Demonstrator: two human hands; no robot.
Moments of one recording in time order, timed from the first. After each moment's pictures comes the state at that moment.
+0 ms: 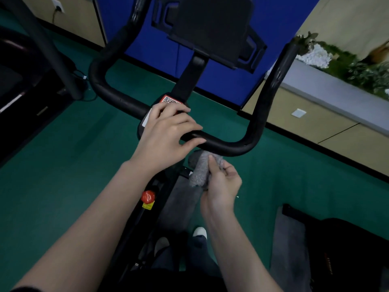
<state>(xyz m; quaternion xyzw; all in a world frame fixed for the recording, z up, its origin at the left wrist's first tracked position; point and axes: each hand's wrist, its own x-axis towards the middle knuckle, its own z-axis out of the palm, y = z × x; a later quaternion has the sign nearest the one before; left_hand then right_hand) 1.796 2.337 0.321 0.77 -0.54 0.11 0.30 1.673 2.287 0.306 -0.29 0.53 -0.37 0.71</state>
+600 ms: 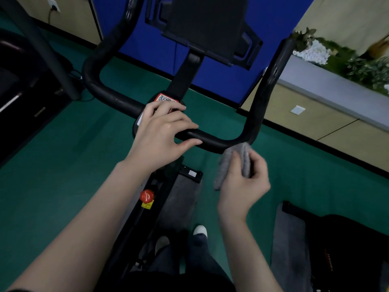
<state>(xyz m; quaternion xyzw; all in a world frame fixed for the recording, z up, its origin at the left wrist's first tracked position) 1.798 2.334 0.315 0.77 -0.54 0.12 0.32 1.647 2.272 0.316 -0.55 0.50 -0.51 0.42</state>
